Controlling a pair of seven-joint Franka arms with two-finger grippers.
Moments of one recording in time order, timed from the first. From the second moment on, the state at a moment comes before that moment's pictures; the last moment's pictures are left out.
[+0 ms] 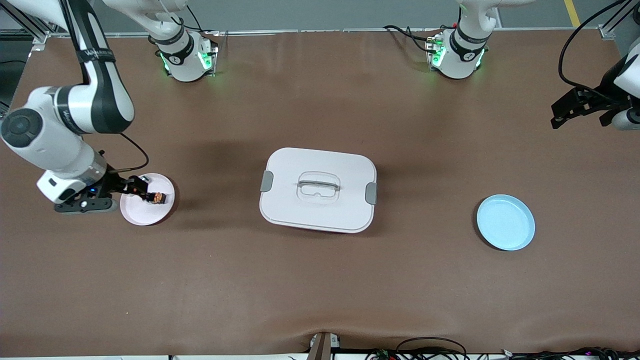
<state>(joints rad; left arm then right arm) 0.00 -0.06 -0.06 -1.59 0.05 1.56 -0.07 -0.05 0.15 0.06 -1.98 -0.08 2.23 -0.02</state>
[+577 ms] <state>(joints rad) 0.00 -0.06 -0.06 -1.59 0.05 1.56 -0.07 0.00 0.12 0.07 -1.79 -0.07 2.13 0.24</state>
